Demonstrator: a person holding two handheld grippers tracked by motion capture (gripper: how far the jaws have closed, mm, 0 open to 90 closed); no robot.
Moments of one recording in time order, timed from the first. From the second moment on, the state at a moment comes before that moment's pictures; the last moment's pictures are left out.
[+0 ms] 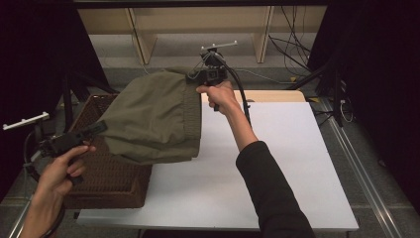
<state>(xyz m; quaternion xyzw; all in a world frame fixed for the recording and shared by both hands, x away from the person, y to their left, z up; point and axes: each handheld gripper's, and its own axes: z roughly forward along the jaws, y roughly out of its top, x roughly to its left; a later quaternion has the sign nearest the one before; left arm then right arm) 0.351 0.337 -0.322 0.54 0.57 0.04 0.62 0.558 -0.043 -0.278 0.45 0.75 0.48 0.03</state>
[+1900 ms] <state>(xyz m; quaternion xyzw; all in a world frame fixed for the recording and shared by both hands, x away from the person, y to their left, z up) 0.322 0.456 -0.322 0.43 0.61 0.04 0.67 0.541 0.073 -0.273 0.41 0.77 0.49 0.01</state>
